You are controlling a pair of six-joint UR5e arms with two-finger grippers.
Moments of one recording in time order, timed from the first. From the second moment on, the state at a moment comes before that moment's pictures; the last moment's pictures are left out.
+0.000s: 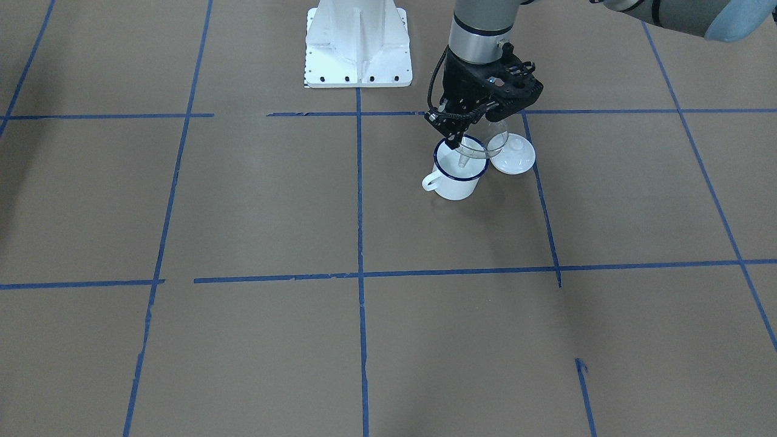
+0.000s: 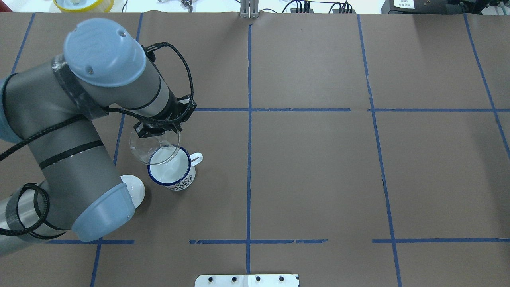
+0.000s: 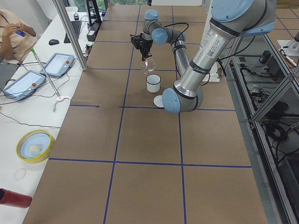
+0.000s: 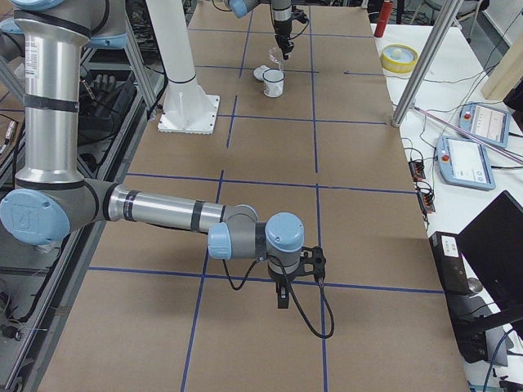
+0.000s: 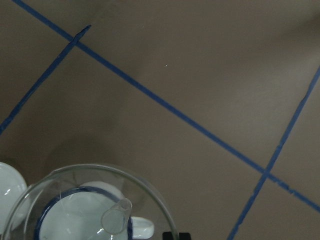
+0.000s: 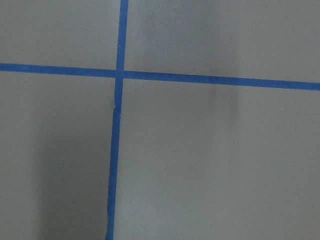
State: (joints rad) left arm -0.63 -2.22 -2.01 -1.23 -1.89 -1.64; right arm 1.56 -1.68 1.56 -1.39 2.29 0.01
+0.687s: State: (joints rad) left arm -0.56 -2.21 -1.90 -1.27 -1.89 -1.54; right arm 1.56 -1.68 1.56 -1.39 2.29 0.01
